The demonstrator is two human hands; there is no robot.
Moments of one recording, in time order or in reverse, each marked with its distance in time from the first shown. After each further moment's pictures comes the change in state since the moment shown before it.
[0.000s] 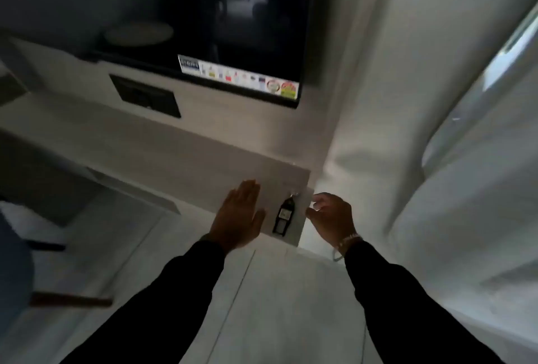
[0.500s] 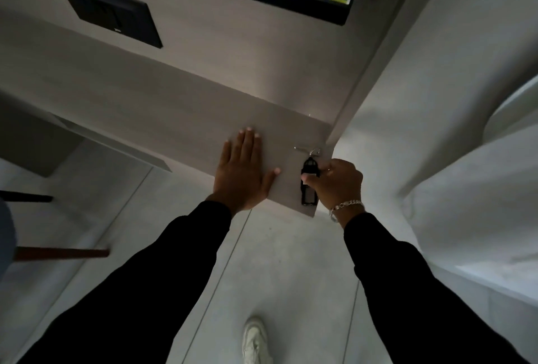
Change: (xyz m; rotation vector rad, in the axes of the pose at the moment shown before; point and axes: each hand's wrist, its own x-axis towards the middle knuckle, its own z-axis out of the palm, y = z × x) left_hand 0.037 -0.042 0.061 0.164 -0.022 -0.132; right_hand 0.028 0.008 0.055 -0.048 0.053 0.168
